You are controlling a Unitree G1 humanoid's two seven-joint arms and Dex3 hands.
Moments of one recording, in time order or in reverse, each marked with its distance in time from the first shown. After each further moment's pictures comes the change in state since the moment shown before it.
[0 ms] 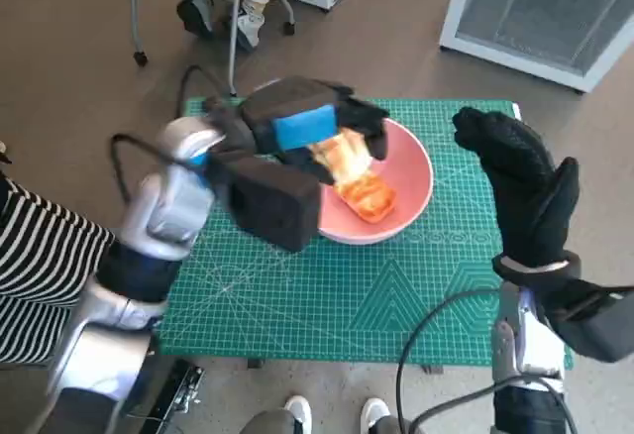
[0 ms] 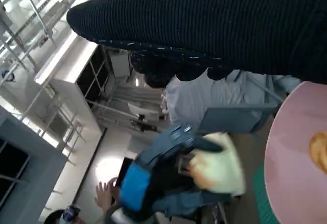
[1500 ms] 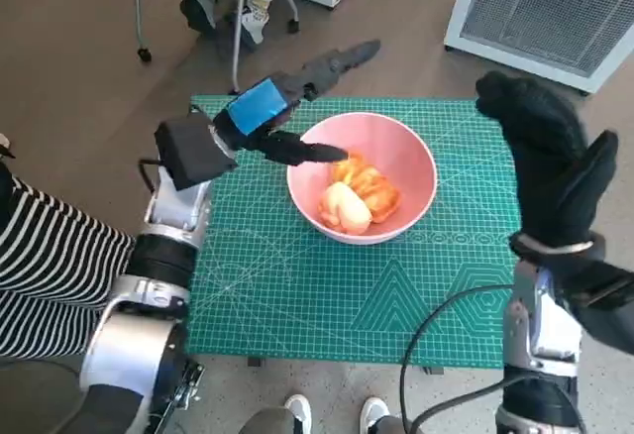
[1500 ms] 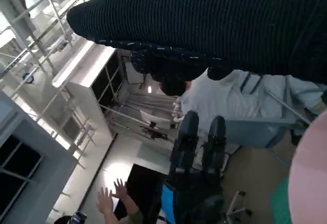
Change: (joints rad) left arm 0.033 -0.125 0.351 0.411 -0.509 -0.240 -0.096; right arm -0.109 -0.041 -0.046 -0.003 -0.005 0.013 -0.017
